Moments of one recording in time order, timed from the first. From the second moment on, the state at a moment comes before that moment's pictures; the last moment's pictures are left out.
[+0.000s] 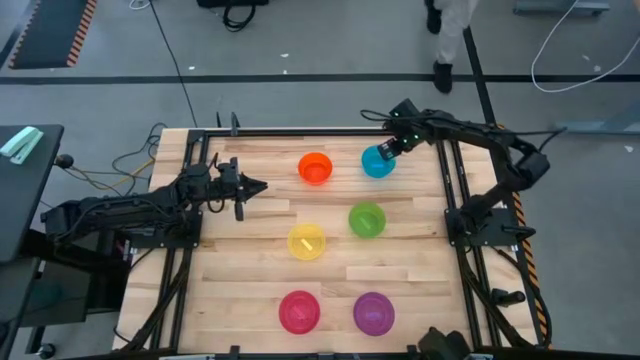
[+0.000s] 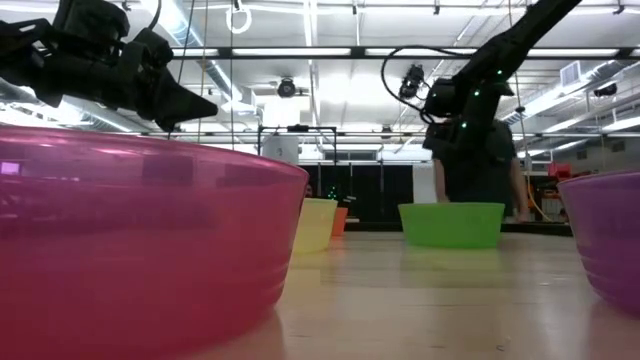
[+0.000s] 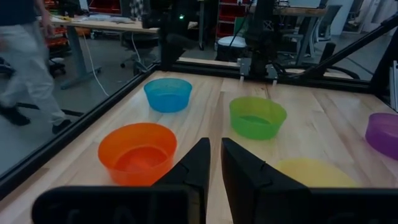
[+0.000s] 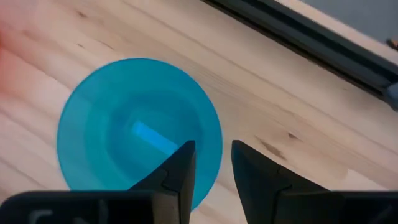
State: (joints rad) left arm 0.40 0.71 0.18 0.39 0.18 -0.01; right arm -0.87 1.53 0.99 -0.66 -0.03 0.20
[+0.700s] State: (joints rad) left arm 0.40 0.71 0.18 0.37 0.18 -0.01; right arm -0.87 1.68 1.04 -0.69 0.01 0.19
